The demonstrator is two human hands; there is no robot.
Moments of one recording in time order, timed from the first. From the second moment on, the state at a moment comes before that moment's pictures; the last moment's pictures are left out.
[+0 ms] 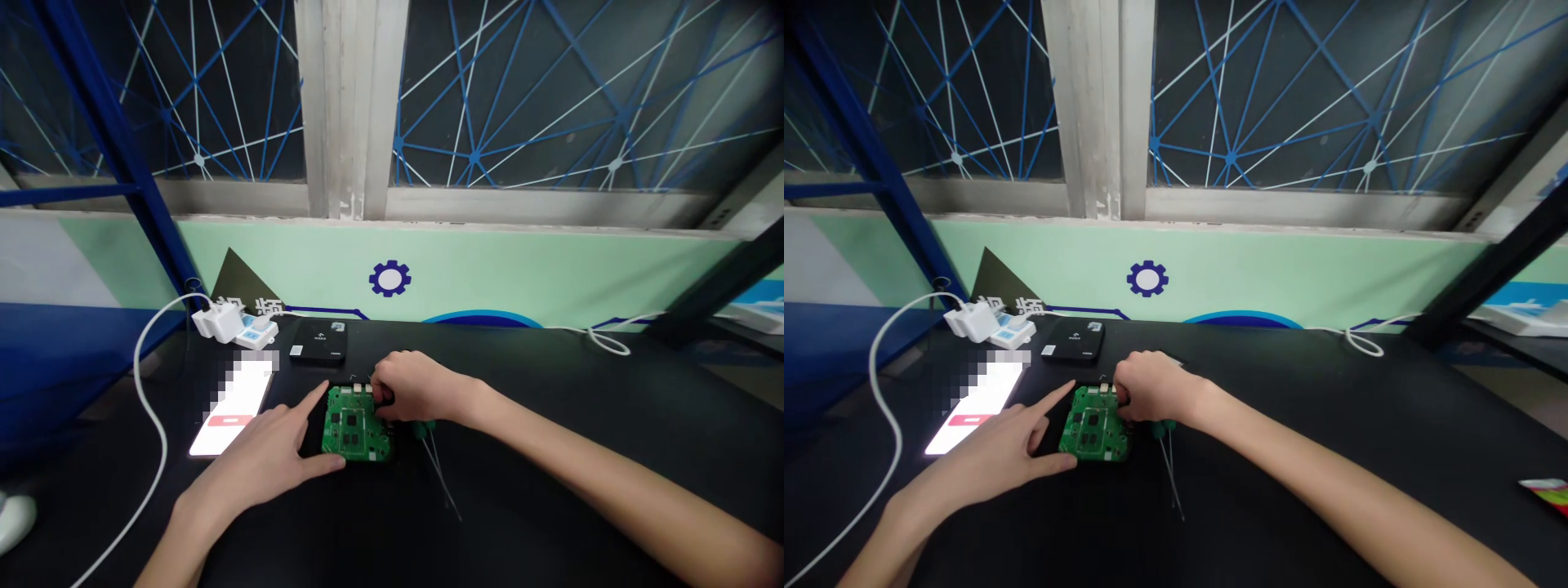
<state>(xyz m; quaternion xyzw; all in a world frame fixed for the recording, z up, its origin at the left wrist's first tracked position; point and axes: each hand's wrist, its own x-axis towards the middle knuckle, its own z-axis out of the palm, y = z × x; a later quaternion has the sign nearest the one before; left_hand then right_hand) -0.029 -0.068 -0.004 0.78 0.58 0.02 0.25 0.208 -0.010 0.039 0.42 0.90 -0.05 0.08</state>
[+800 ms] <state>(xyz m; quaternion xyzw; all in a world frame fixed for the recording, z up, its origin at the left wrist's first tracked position) -0.030 -0.070 -0.007 0.78 0.57 0.05 0.25 0.197 -0.013 0.032 0.41 0.91 0.01 0.06</state>
